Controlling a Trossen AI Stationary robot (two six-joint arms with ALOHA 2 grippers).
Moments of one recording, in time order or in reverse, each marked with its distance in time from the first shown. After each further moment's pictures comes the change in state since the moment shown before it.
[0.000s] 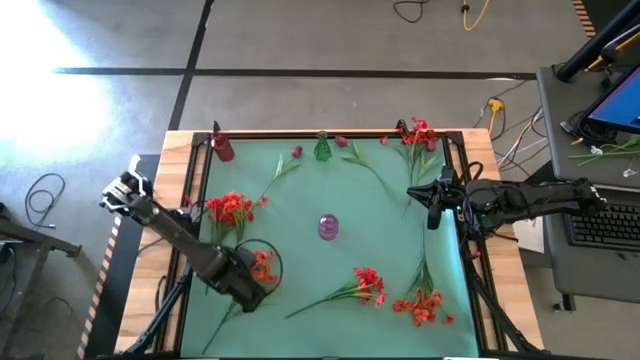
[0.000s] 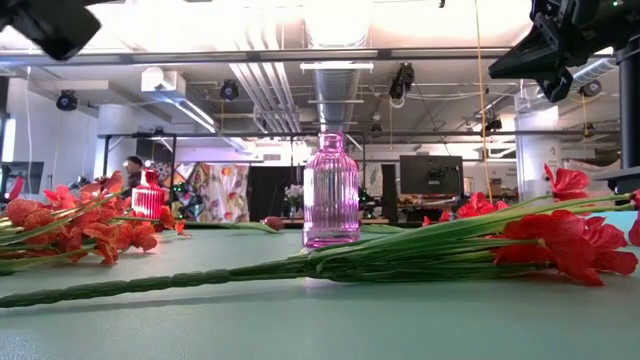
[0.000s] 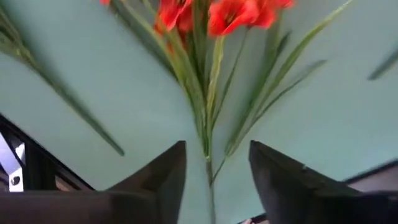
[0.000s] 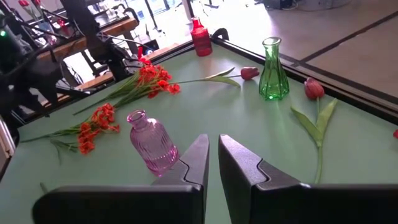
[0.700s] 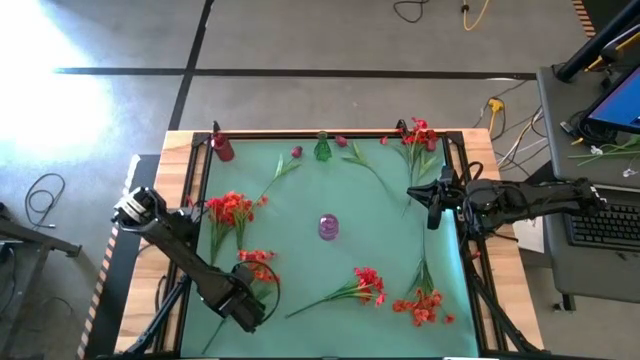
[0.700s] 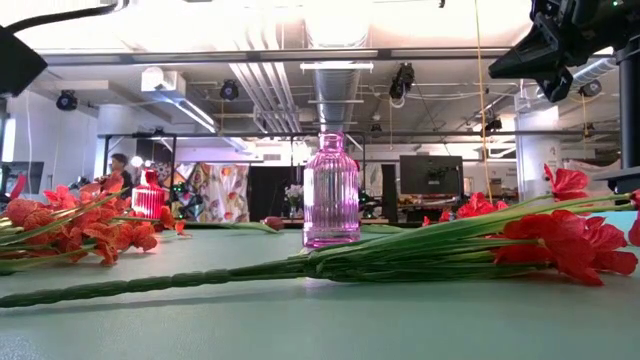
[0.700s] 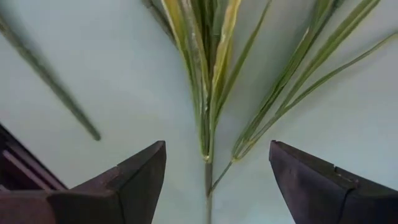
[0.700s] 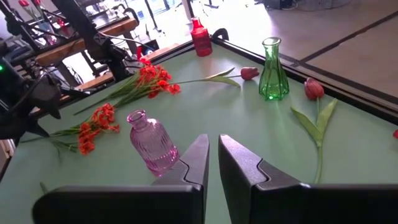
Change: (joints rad) left arm -0.108 0.175 0.000 0.090 0.032 -0.168; right arm 0.000 0.000 0.002 0.000 0.000 0.000
